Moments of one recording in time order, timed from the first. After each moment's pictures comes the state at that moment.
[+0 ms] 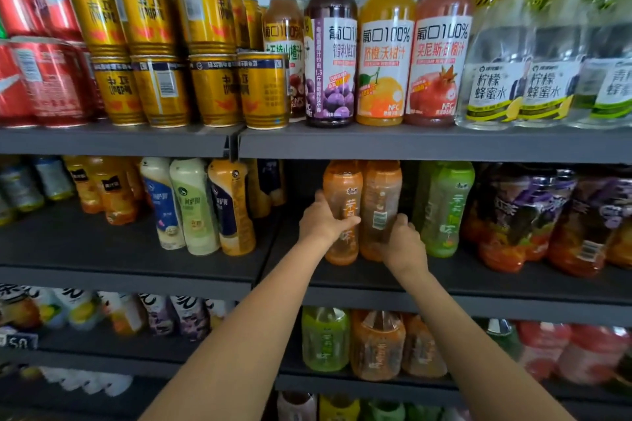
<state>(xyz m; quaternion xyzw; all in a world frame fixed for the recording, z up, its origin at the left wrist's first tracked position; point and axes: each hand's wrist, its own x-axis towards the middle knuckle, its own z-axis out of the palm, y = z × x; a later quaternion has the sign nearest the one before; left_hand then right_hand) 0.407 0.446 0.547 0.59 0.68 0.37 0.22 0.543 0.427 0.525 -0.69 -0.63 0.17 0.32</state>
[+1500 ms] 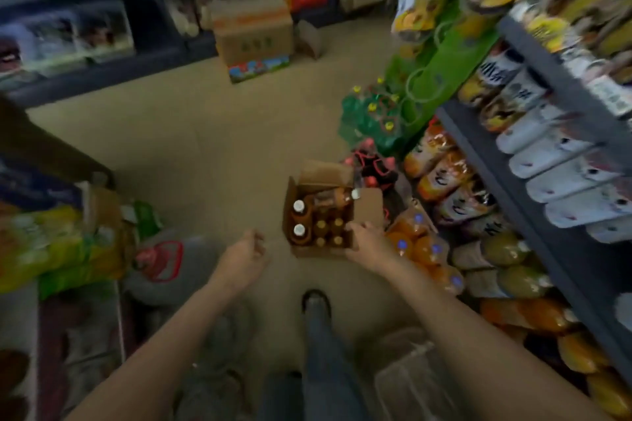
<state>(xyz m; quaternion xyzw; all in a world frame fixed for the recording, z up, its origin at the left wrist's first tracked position) -0.283 -0.219 0.164 0.04 0.91 0.27 0.30 -0.232 0.011 0.134 -0.16 -0.92 0.23 -0.29</state>
